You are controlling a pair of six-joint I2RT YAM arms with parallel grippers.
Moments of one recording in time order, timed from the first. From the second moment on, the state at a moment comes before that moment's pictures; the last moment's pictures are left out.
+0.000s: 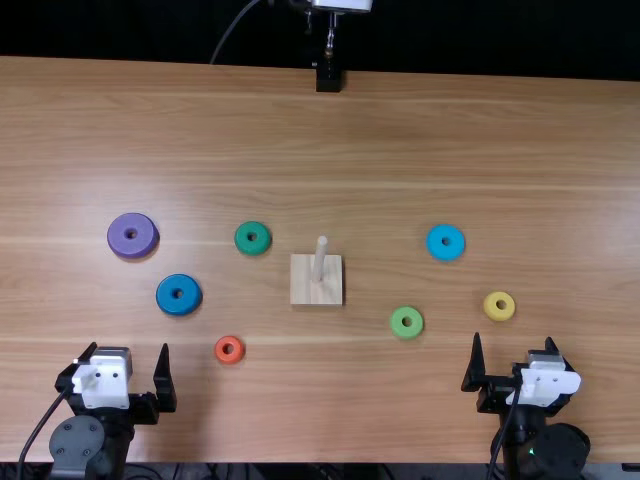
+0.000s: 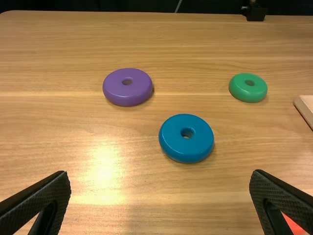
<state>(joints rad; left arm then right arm) -0.05 0.01 0.13 -0.47 -0.02 -0.06 -0.08 0.01 0.09 -0.28 0.01 -0.12</state>
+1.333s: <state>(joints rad) 0.07 0.77 0.73 -0.41 0.06 -0.05 -0.08 0.01 0.09 -0.28 0.01 -0.12</state>
